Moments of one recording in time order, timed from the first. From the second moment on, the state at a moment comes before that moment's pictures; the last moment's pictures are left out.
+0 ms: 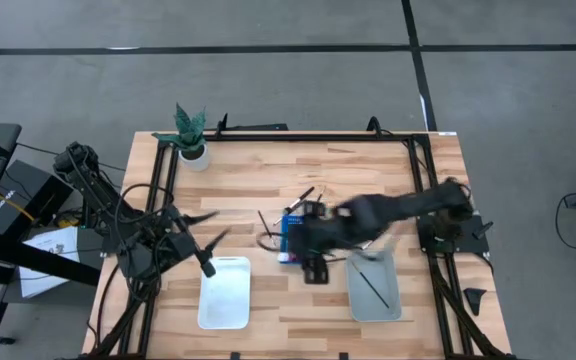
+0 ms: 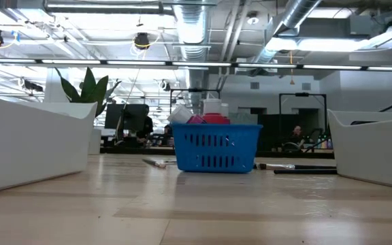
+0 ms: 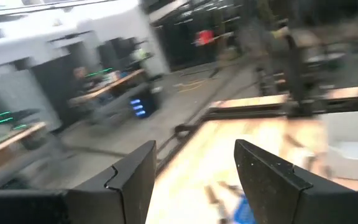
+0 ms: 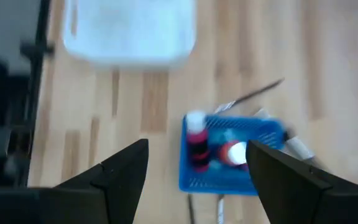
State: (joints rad) left arm -0.86 1.08 0.70 0.34 -1.48 0.28; right arm 0.32 1.93 2.12 -1.24 0.20 0.24
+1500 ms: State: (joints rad) left arm -0.33 1.60 0.70 0.29 -0.36 -0.21; right arm 0.96 1.81 2.06 -1.57 1.17 0.85
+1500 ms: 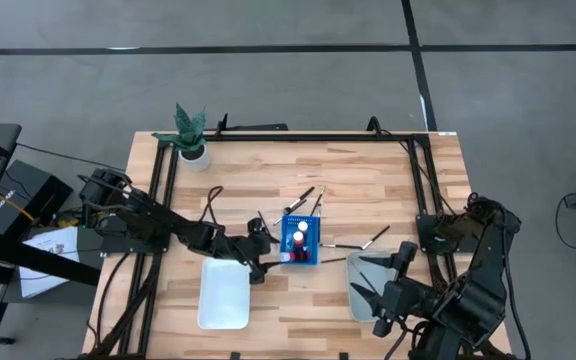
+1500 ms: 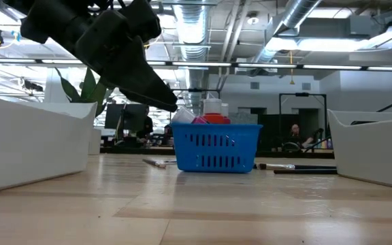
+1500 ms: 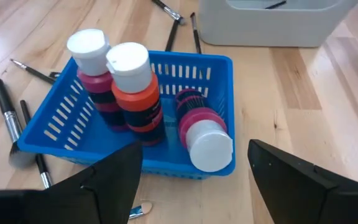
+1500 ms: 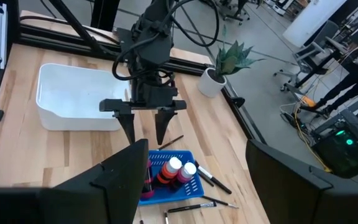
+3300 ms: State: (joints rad) left arm -0.30 1.68 0.71 0.38 -0.32 -0.19; right arm 0.96 1.81 2.06 -1.57 1.13 0.85
